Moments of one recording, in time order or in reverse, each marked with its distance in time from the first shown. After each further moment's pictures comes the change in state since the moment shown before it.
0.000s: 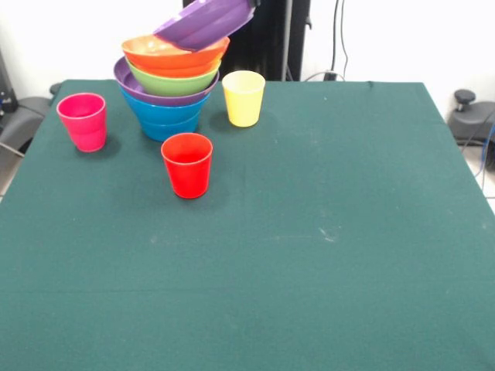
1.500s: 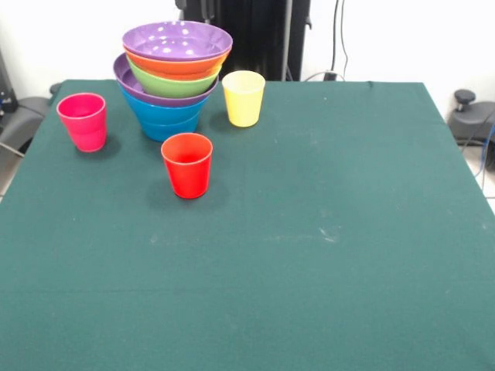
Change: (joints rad) arm -0.155 0.010 -0.026 0.082 -0.002 -0.150 0.000
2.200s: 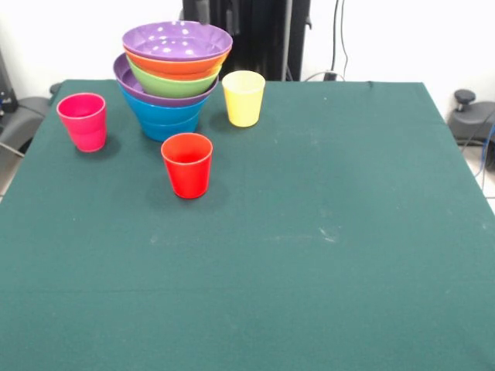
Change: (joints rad) arm 0.093 0.083 -0.005 -0.044 0.000 -0.014 0.000
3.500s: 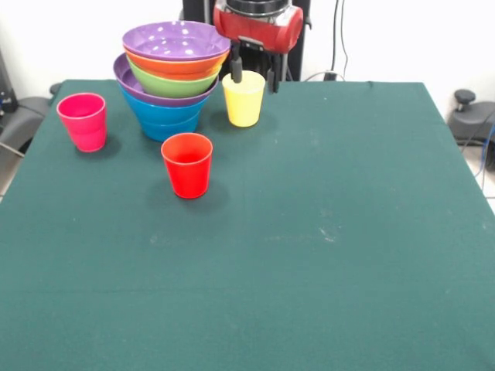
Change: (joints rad) arm 0.193 0.226 -0.053 -0.314 -0.001 0.104 0.000
